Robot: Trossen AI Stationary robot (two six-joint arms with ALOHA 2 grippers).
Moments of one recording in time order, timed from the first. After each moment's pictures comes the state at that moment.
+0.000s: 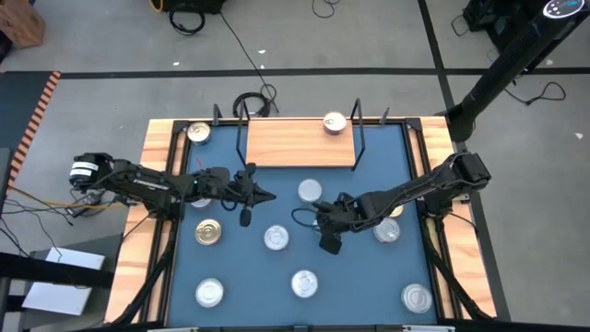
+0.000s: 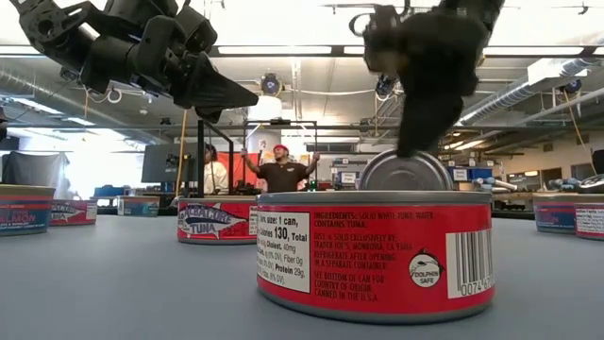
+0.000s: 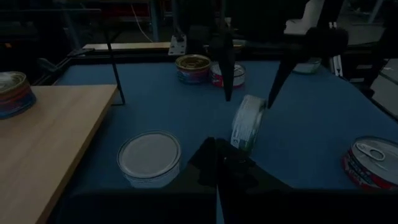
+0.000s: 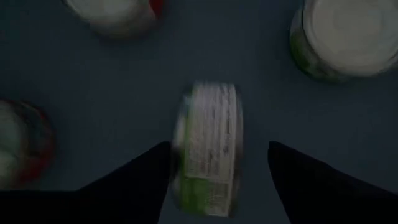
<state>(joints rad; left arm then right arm) 0.04 1.22 0.42 0.57 0.07 0.02 0.27 1.69 1.15 -0.67 0.21 0.66</state>
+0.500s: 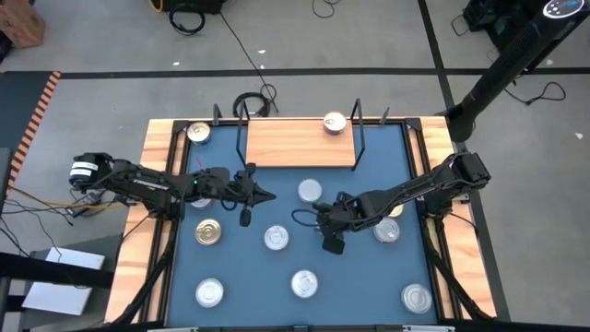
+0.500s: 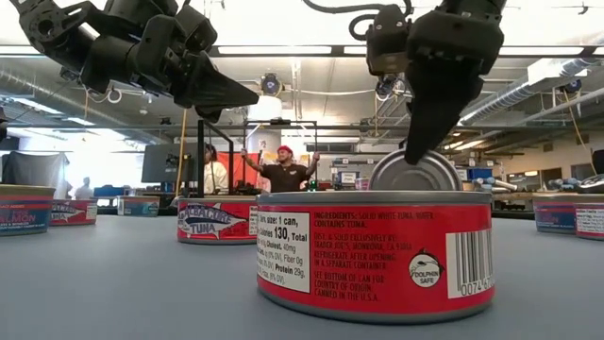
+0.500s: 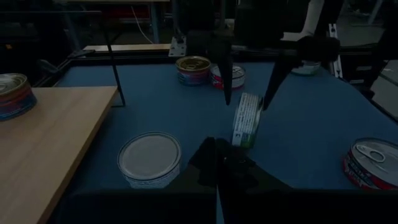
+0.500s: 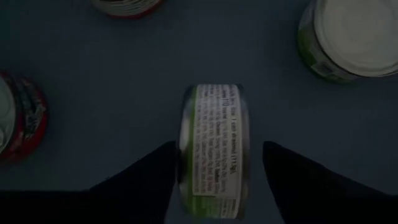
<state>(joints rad) 0.04 1.22 0.42 0.58 0.07 0.02 0.27 1.68 1.15 -0.68 0.18 0.57</state>
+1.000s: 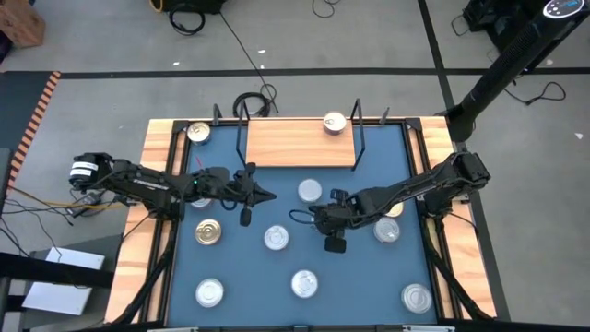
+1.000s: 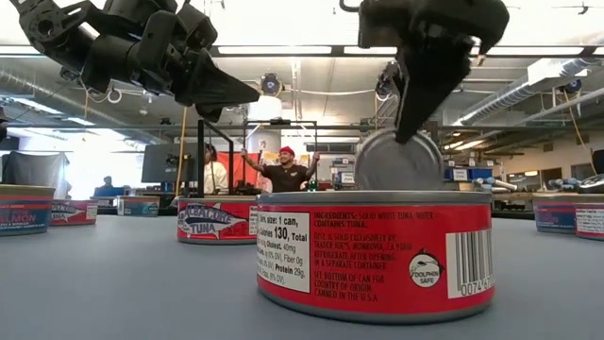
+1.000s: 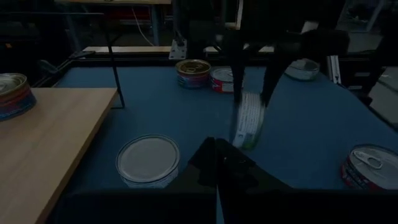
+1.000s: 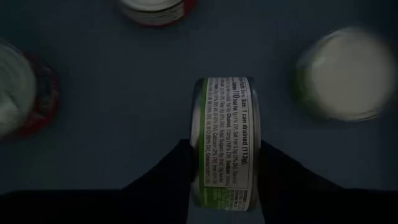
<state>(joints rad) 0.04 1.22 0.42 0.59 0.07 -0.01 0.25 1.68 1.24 -0.76 0.19 0.37</state>
